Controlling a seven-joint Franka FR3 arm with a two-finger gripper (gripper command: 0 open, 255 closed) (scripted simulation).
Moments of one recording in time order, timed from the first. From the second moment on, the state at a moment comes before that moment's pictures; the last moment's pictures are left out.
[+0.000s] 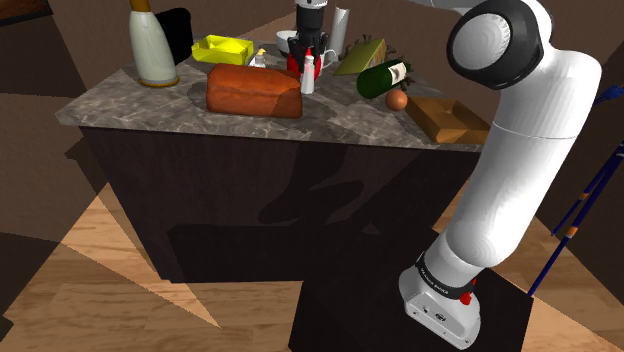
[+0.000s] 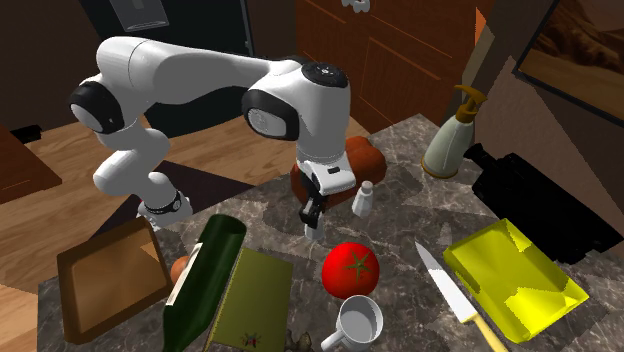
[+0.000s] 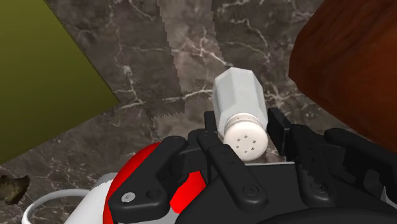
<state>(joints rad) -0.05 0.24 -0.01 -1.37 -0.10 1.62 0.02</state>
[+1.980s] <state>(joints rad) -0.13 0.02 -0.06 -1.36 -0.10 1.41 -0.13</state>
